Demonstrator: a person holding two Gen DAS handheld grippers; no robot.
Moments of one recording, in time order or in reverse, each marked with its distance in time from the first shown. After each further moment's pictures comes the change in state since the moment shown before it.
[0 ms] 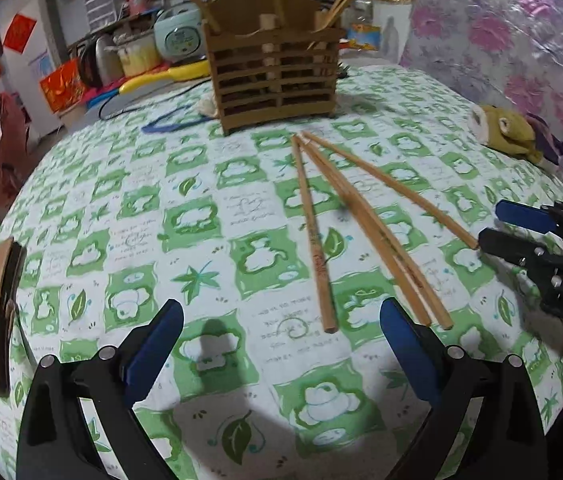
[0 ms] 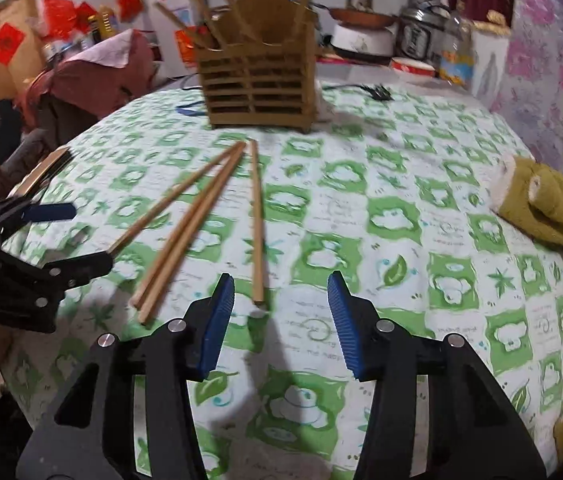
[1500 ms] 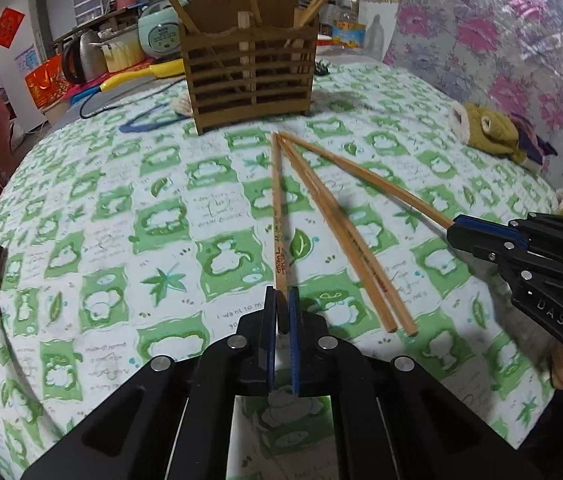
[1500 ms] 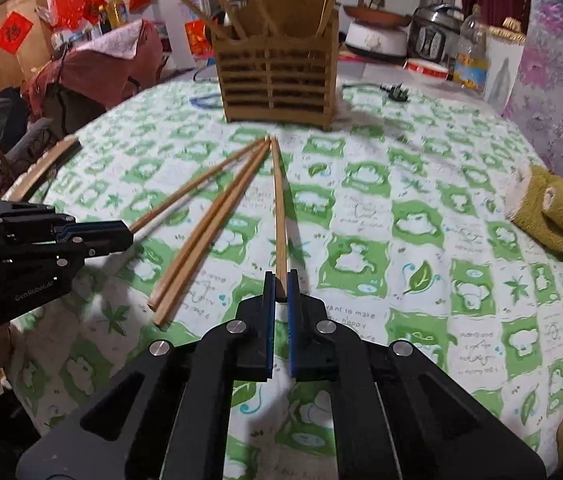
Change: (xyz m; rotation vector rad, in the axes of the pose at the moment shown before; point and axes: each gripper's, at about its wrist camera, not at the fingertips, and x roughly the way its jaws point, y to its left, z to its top) left arm -0.005 -0.010 0.007 -0.008 0.014 -0.063; right arm 0.001 0.013 0.007 -0.011 0.014 0.014
